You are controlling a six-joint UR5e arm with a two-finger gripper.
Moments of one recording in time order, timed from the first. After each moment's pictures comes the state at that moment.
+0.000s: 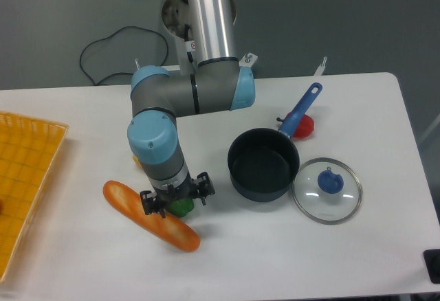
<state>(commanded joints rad) 2.20 -2.09 -1.54 -1.00 1.64 -0.29</state>
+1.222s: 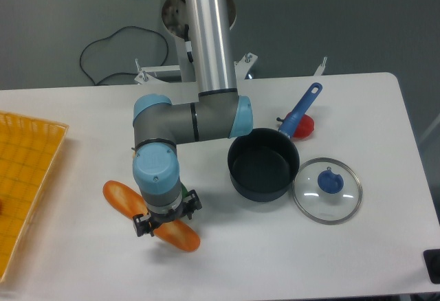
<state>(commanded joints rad) 2.19 -2.20 -1.48 -1.00 1.53 -0.31</state>
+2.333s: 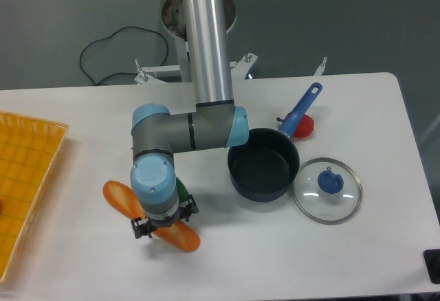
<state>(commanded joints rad) 2.17 -2.23 -1.48 -1.00 1.53 -0.30</state>
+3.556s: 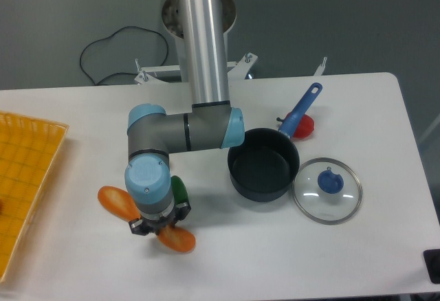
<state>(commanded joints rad) 2.17 -2.21 -1.48 -1.00 1.53 -0.30</state>
